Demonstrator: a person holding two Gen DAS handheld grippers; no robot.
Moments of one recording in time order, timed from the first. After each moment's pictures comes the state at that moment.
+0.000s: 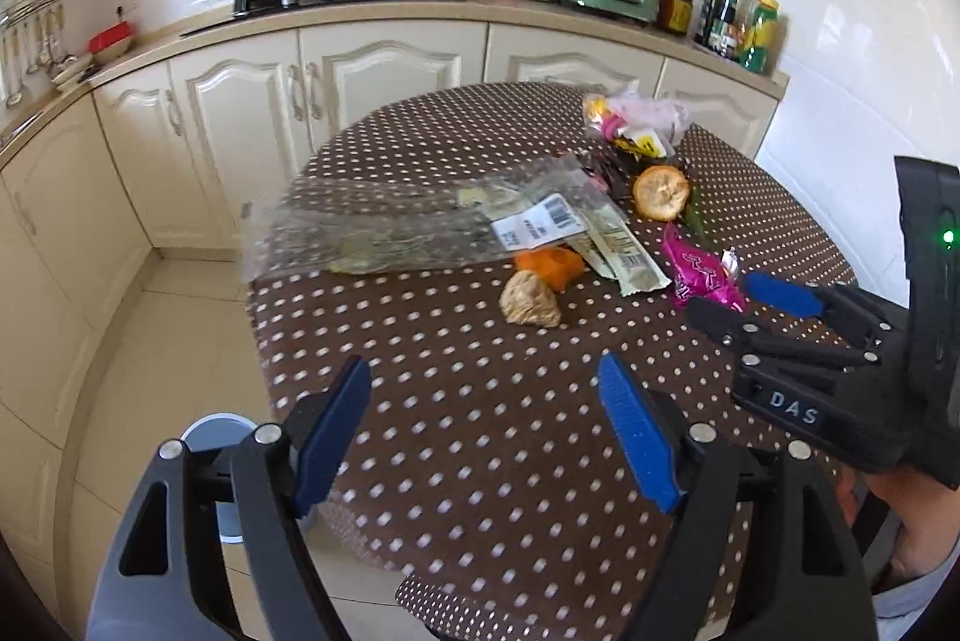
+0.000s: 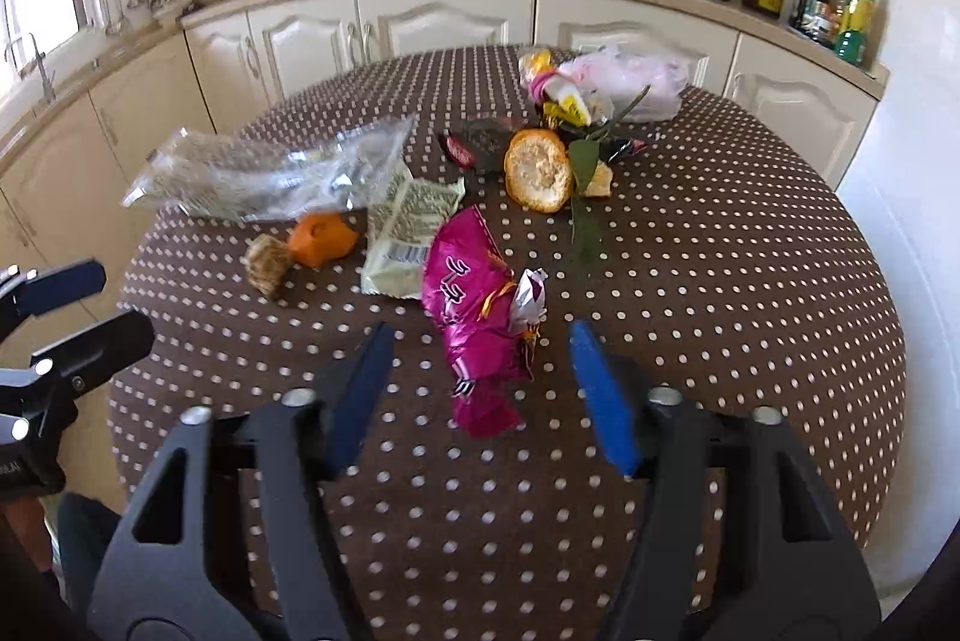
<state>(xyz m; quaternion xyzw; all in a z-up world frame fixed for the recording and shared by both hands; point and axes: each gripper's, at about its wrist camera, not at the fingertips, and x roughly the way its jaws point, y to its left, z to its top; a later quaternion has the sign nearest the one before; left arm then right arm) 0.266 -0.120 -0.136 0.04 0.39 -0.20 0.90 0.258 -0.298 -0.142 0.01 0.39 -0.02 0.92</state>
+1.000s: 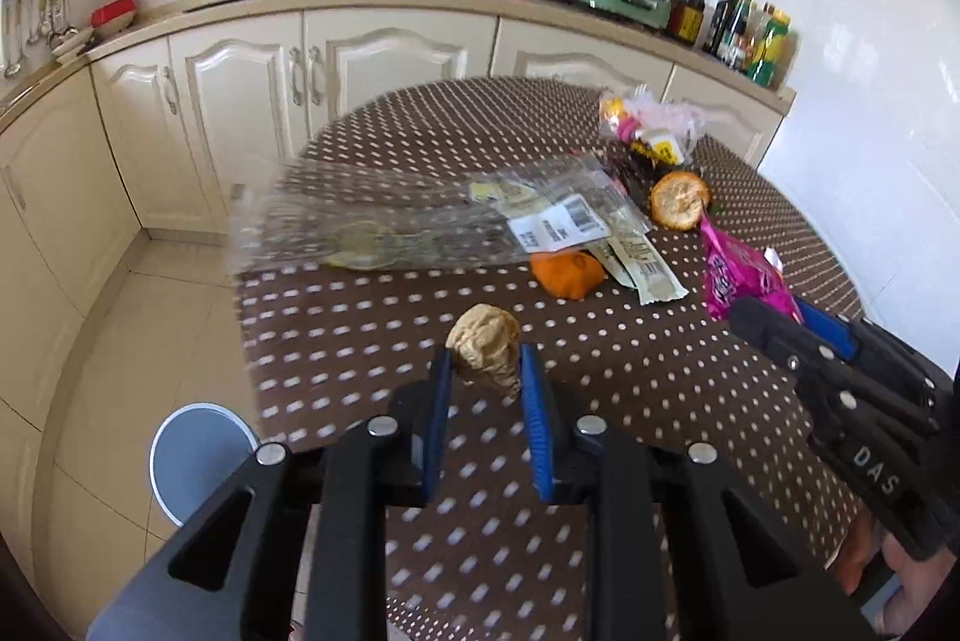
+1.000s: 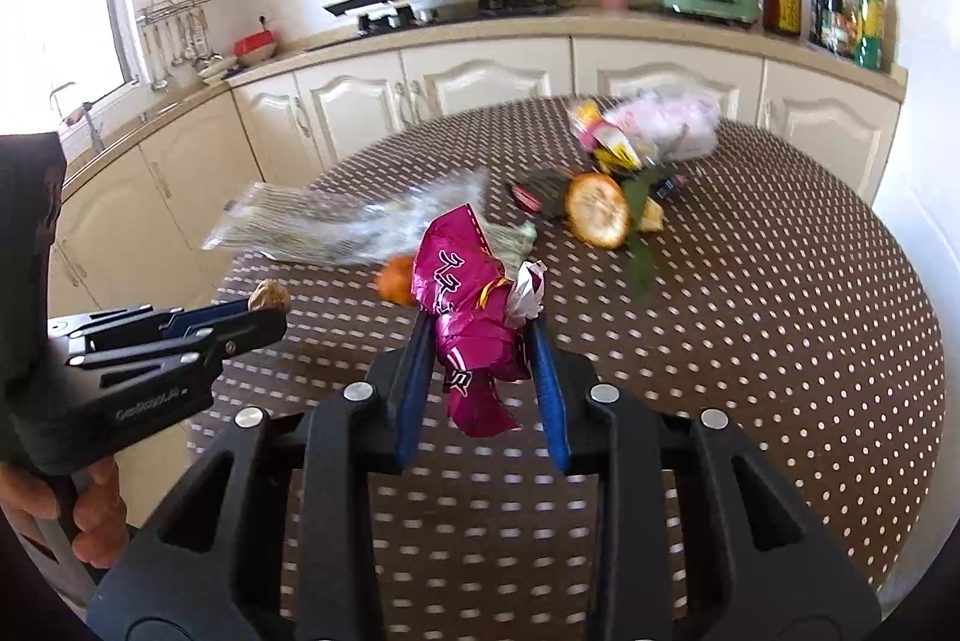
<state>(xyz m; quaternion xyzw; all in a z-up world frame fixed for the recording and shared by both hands) 0.274 -0.099 -0.143 0.00 0.39 -0.20 0.90 0.228 -0.276 -0.121 0.06 0.31 0.03 0.95</state>
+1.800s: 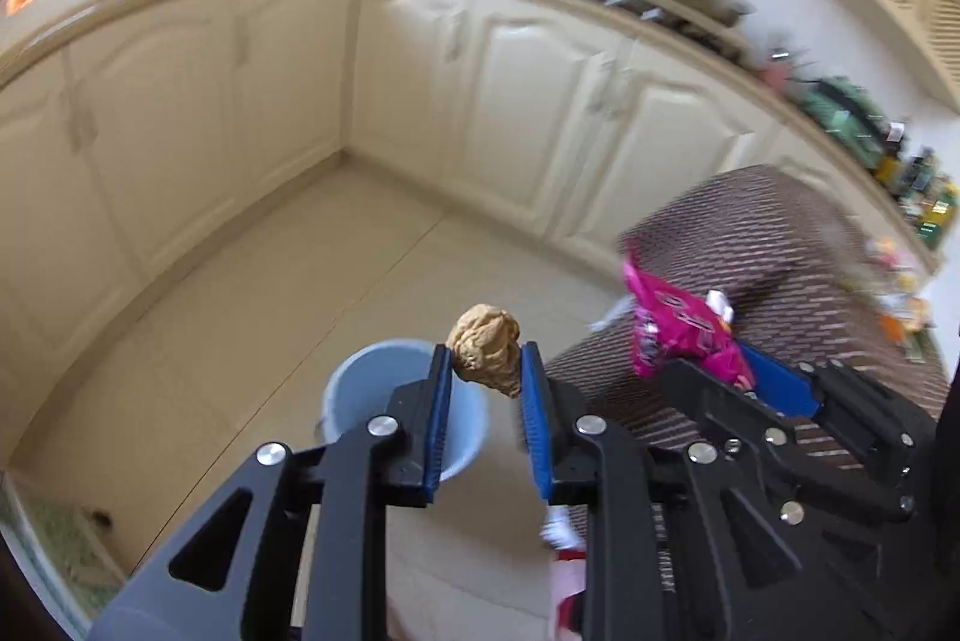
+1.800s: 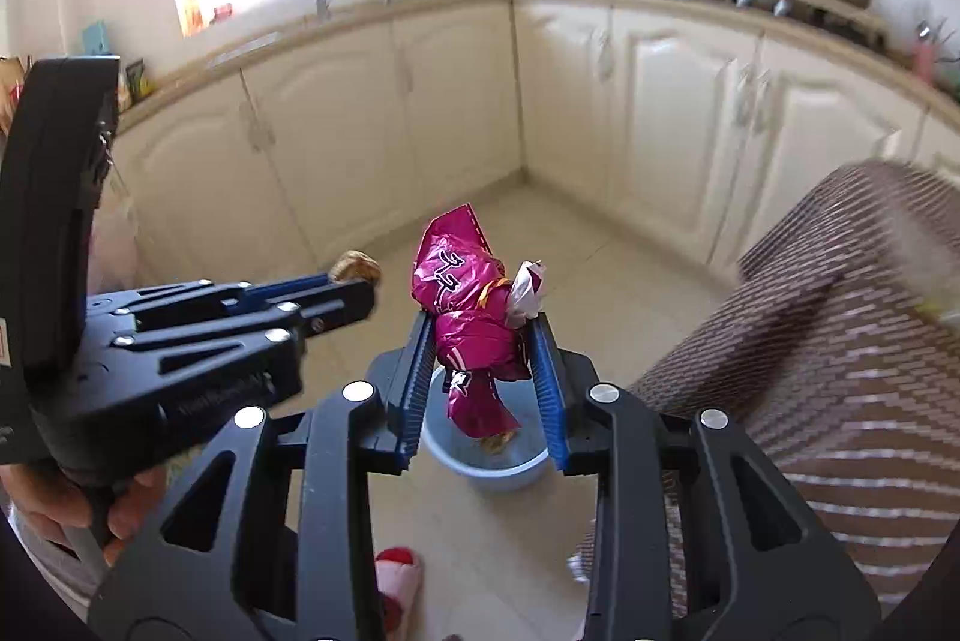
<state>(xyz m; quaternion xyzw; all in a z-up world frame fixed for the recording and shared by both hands) 0.260 0.222 -0.202 -0.12 0.39 0.02 0.91 0.286 0.063 -0.180 -0.04 0.35 0.30 0.89</state>
